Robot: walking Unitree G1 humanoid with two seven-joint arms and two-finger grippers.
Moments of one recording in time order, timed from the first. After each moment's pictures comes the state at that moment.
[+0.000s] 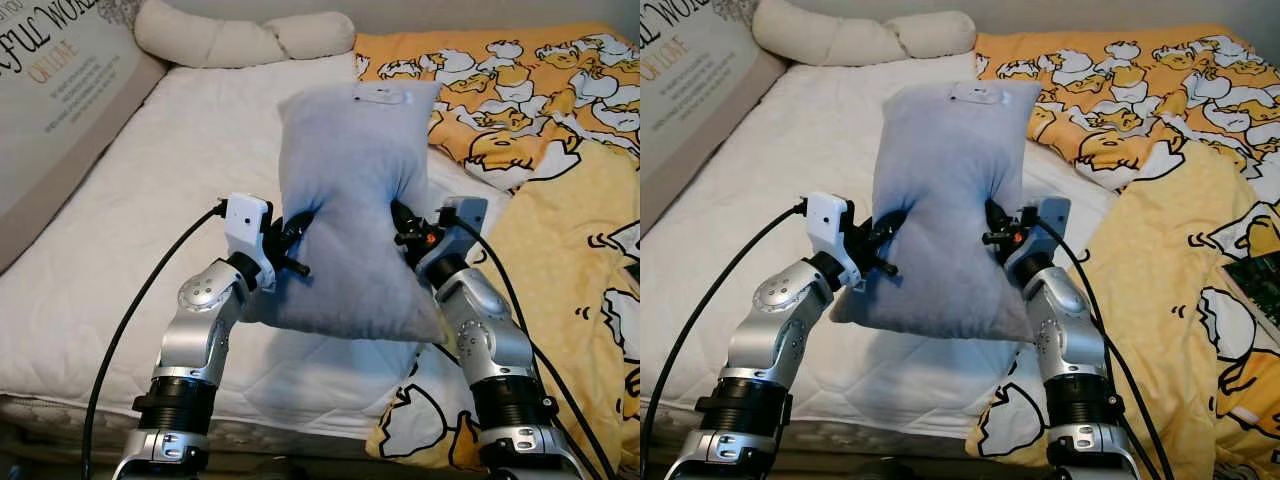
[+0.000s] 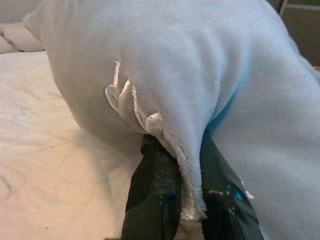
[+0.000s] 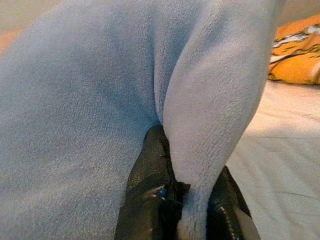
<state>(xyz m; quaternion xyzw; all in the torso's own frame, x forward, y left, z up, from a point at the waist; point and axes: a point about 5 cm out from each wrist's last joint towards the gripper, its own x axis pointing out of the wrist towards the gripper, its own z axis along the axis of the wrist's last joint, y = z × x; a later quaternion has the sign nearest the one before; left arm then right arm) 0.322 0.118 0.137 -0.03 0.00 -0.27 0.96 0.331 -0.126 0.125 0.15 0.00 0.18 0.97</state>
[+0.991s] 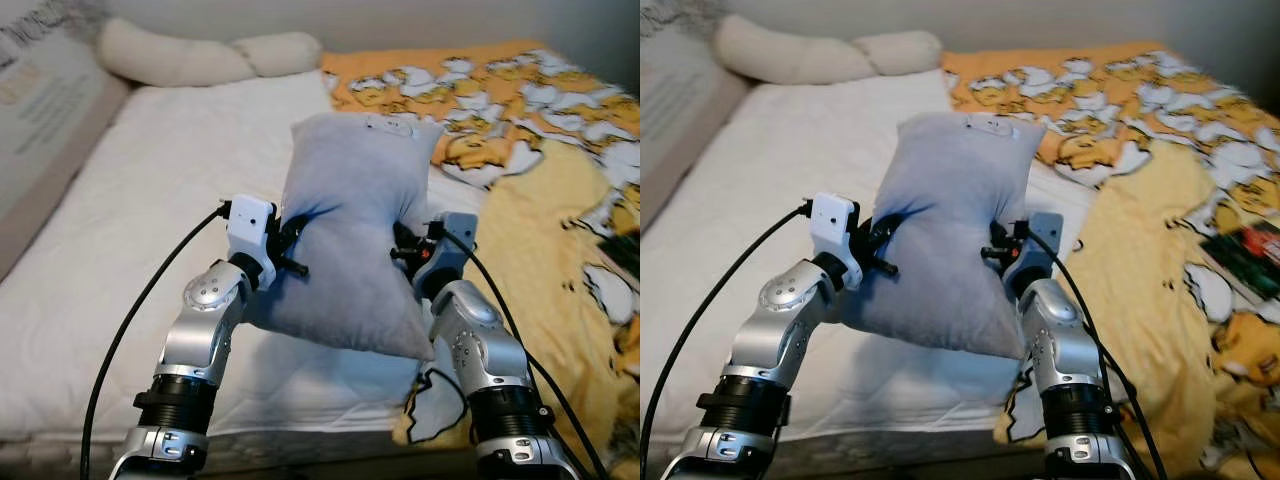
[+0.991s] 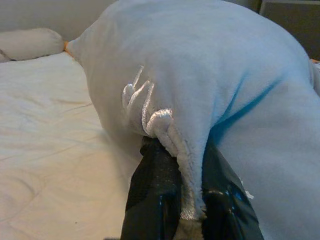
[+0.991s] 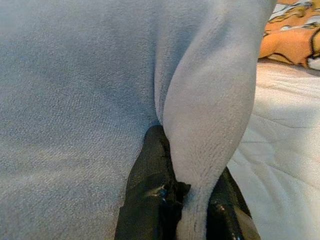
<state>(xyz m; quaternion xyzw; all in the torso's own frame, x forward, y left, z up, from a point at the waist) 0.326 0.120 0.133 0.00 0.02 -0.24 0.97 0.325 -0.127 0.105 0.14 0.07 0.11 0.98</state>
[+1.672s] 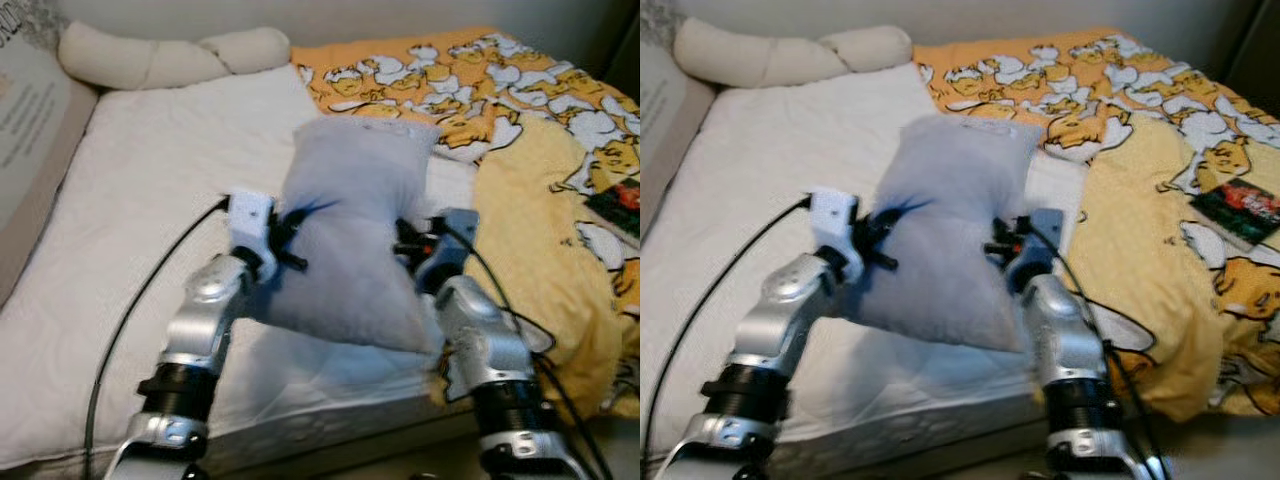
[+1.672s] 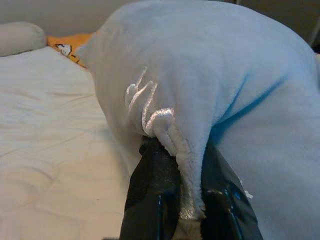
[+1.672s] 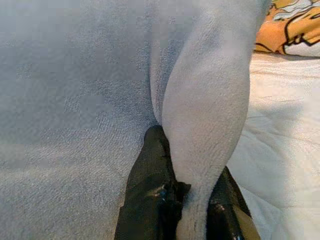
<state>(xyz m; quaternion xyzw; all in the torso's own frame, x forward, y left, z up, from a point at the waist) 0.335 0.113 0.137 0.00 0.03 -0.24 0.97 0.329 -0.139 0.108 0.13 0.07 0.10 0.98</state>
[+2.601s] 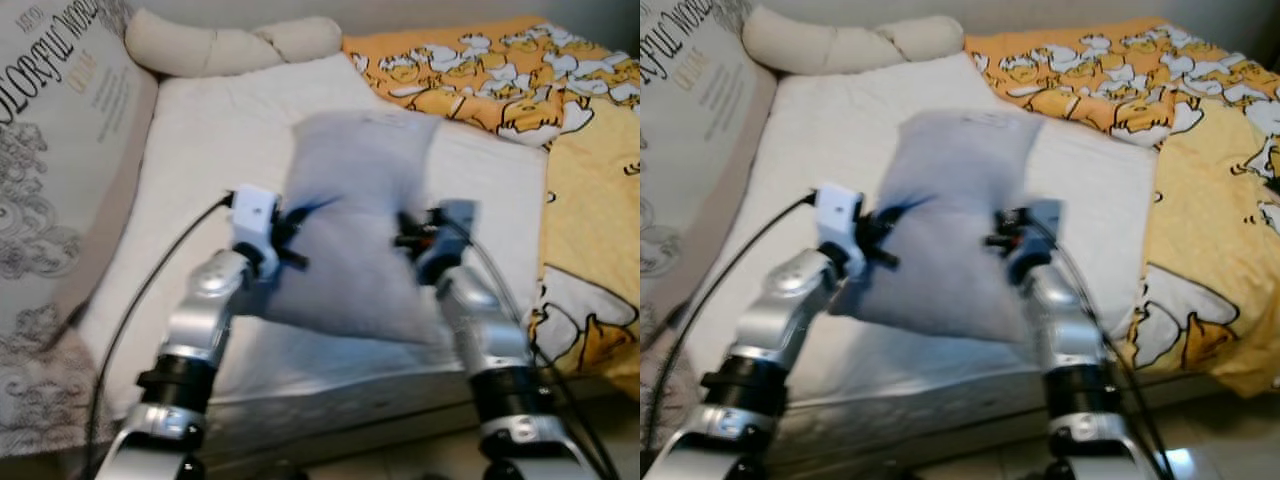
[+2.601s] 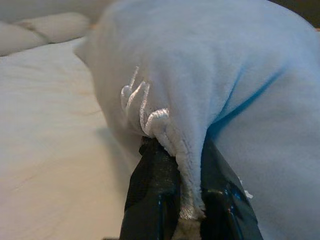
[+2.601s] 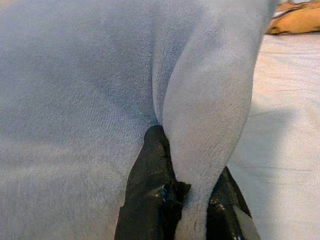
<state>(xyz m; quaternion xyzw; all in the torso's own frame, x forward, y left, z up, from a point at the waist) 0.341 0.126 0.137 0.01 0.03 -0.22 0.98 0.338 -0.126 0.114 0.12 0.07 0.12 0.98</state>
